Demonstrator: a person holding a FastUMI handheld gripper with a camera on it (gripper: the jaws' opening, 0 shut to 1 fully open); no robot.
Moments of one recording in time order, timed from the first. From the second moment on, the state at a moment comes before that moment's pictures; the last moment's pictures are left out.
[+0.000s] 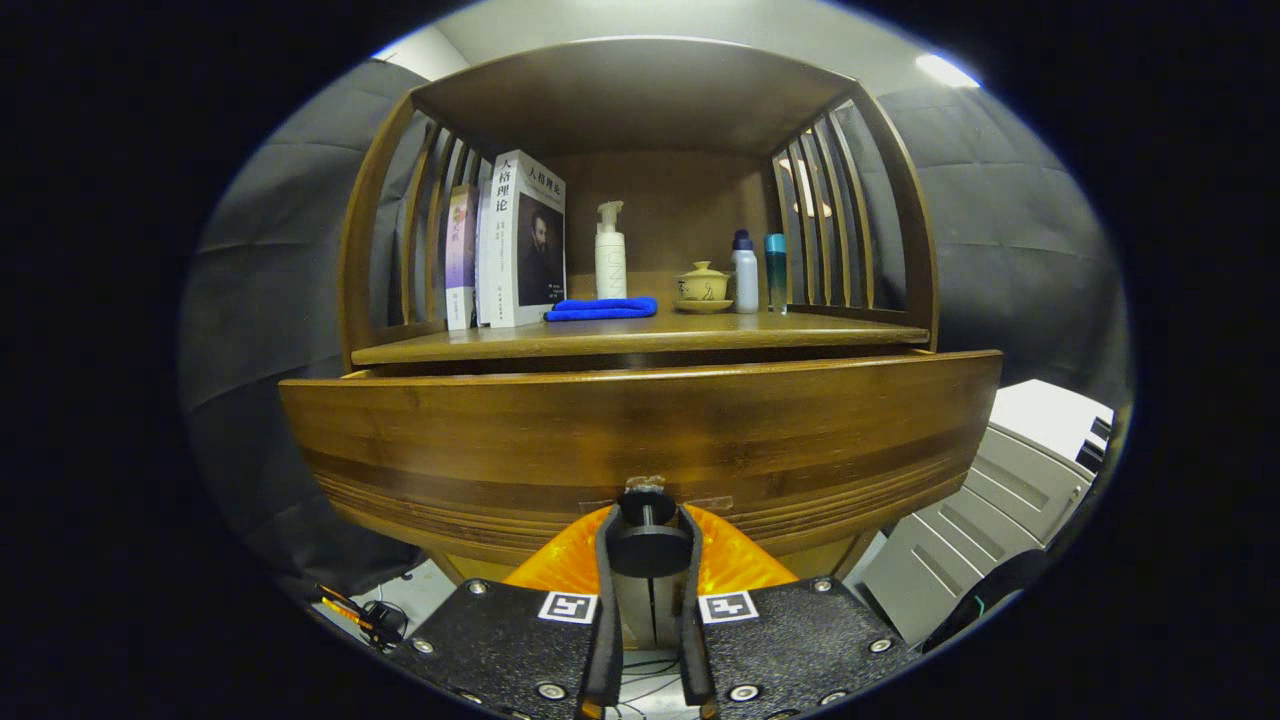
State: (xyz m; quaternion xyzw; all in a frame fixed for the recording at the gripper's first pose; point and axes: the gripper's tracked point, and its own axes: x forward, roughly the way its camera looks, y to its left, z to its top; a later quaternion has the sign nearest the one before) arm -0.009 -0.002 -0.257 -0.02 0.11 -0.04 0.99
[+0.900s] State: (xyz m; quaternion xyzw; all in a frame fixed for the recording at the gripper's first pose) arm -0.072 0.008 -0.259 -0.03 0.13 -0.04 0.99
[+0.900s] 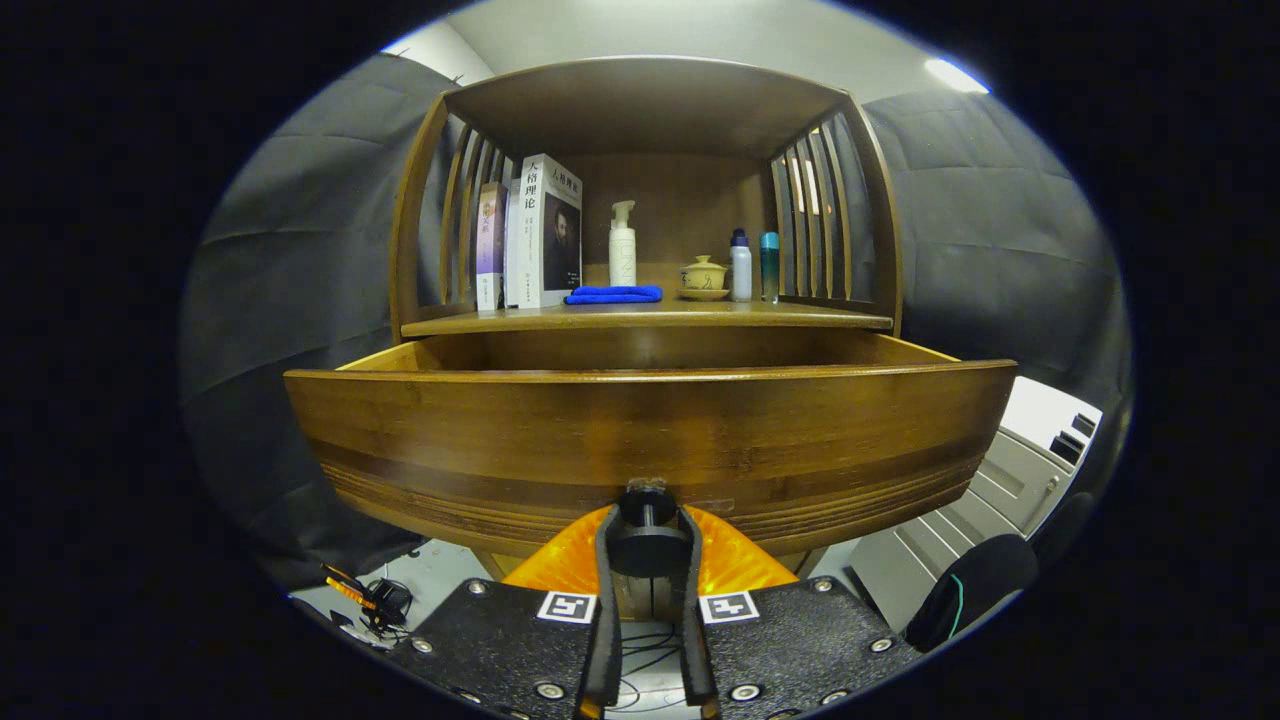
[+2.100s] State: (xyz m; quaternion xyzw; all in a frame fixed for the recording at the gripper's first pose) arm -0.020 0.010 -0.072 0.00 0.10 -0.02 0.99
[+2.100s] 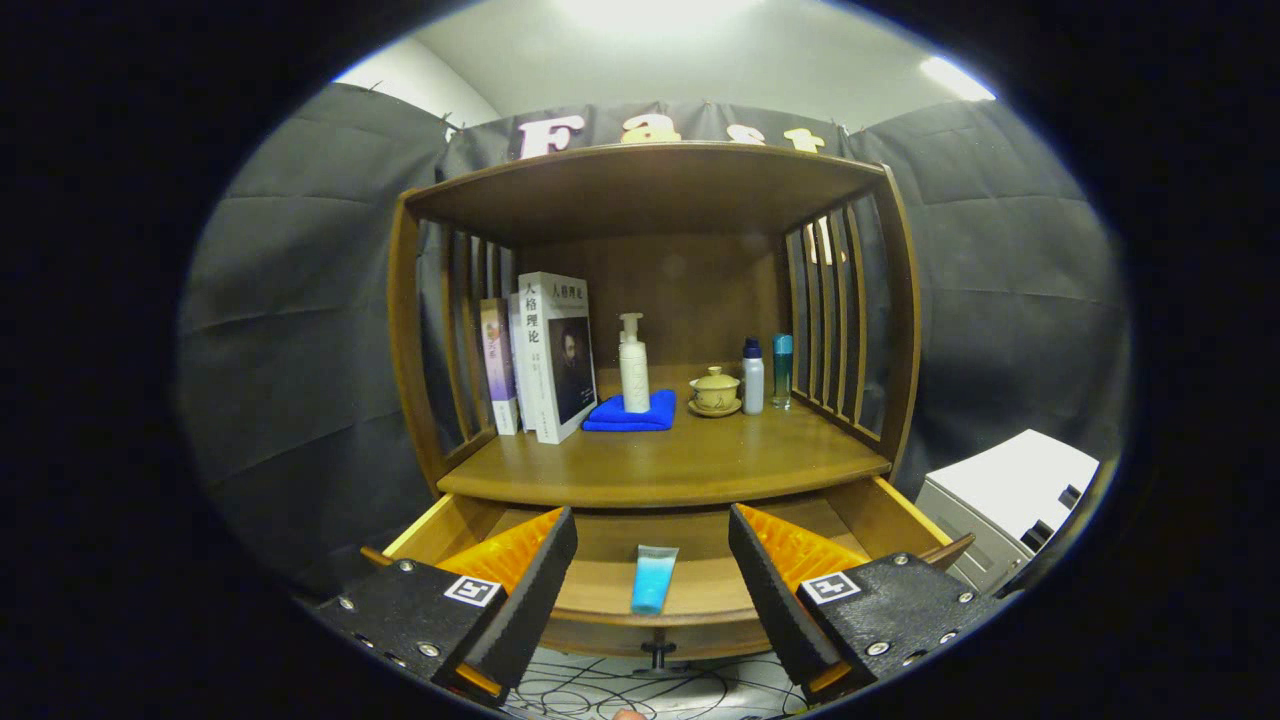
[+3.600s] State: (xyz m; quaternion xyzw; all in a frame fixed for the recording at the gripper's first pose) arm 0.050 0.012 -0.291 0.00 0.54 -0.10 0.83
